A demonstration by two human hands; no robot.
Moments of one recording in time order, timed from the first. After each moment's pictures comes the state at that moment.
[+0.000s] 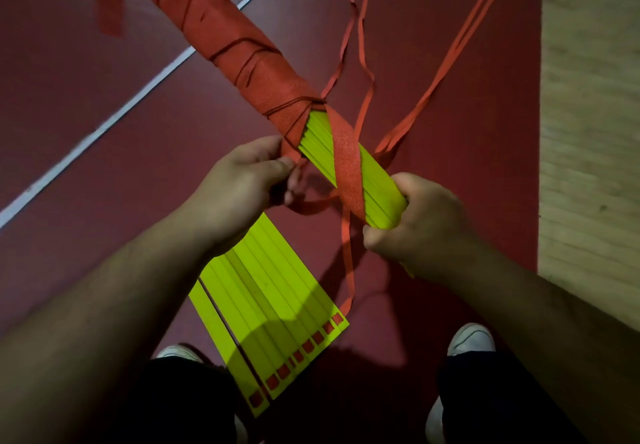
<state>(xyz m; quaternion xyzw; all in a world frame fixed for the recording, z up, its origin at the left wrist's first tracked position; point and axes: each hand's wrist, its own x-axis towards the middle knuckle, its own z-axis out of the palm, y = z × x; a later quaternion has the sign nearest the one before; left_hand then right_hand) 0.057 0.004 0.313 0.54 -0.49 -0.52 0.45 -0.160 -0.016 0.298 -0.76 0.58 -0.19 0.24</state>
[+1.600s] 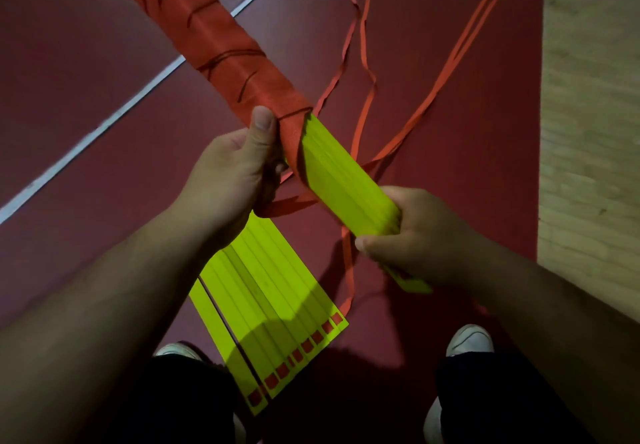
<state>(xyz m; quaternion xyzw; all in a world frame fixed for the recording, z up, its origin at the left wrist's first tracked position) 0.057 0.005 0.320 0.57 -0.43 -0.46 0.53 -0.161 -0.014 0.312 -0.77 0.46 -0.14 0.42</state>
